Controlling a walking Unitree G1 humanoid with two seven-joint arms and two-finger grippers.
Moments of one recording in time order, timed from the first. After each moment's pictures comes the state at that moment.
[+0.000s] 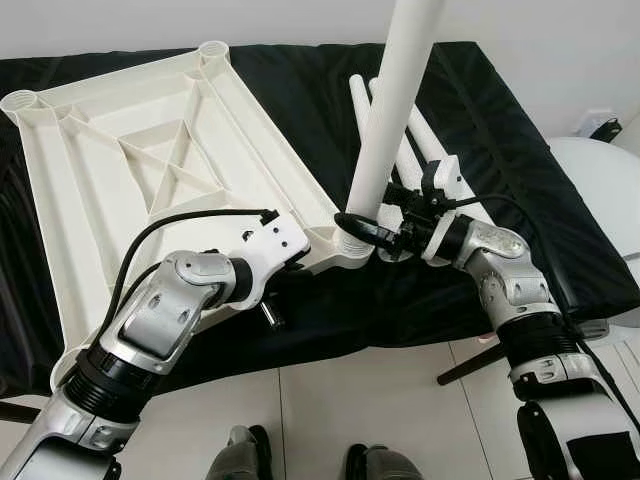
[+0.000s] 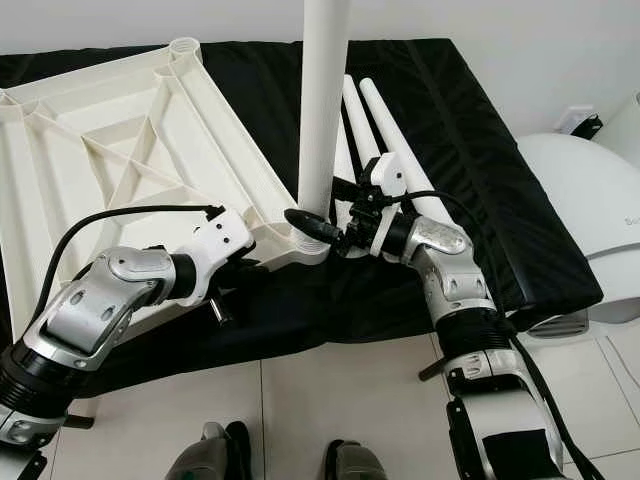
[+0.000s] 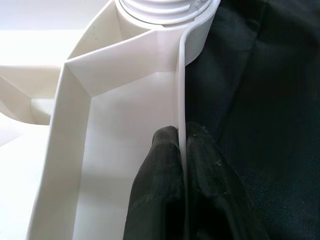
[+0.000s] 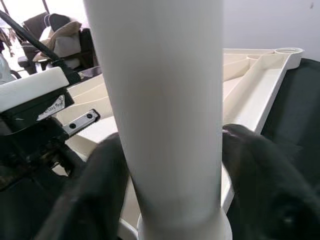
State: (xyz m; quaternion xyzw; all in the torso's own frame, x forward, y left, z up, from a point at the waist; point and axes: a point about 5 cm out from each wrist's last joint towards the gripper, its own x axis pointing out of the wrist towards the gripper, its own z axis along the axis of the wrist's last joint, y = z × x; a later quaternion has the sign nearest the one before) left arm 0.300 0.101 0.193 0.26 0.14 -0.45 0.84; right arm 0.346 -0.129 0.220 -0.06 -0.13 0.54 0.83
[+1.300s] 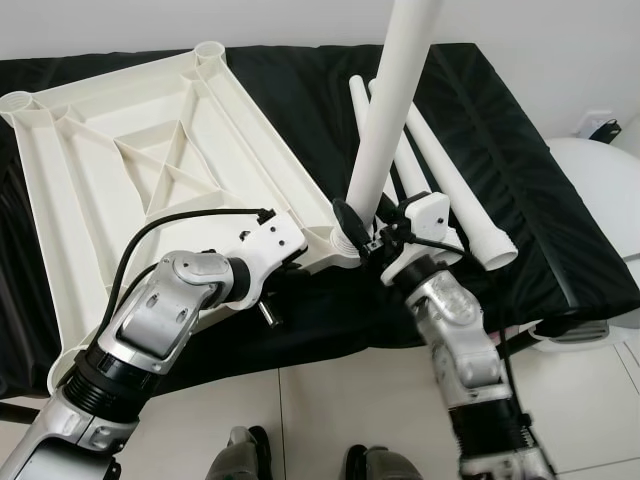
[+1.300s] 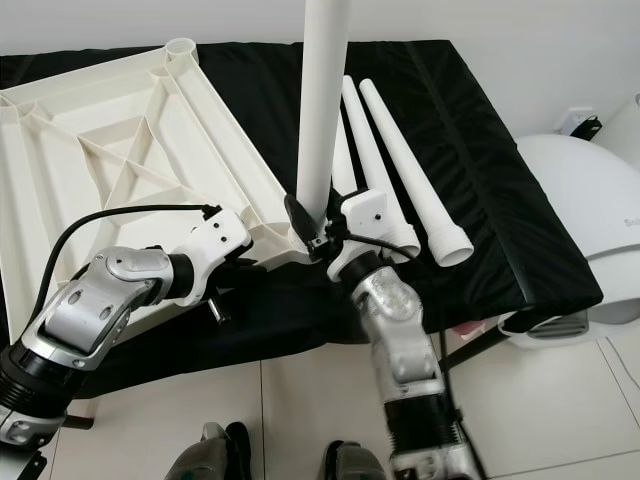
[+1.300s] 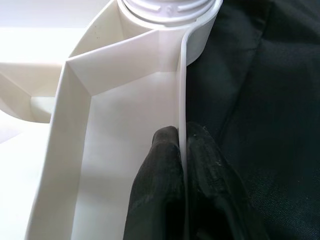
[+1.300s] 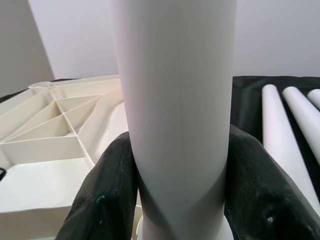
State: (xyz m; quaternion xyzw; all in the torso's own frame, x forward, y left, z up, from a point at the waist) left arm 0.300 0.103 0.193 0.25 0.14 -0.45 0.85; right arm 0.296 -0.083 0.201 0.02 -0.20 0.22 0.96
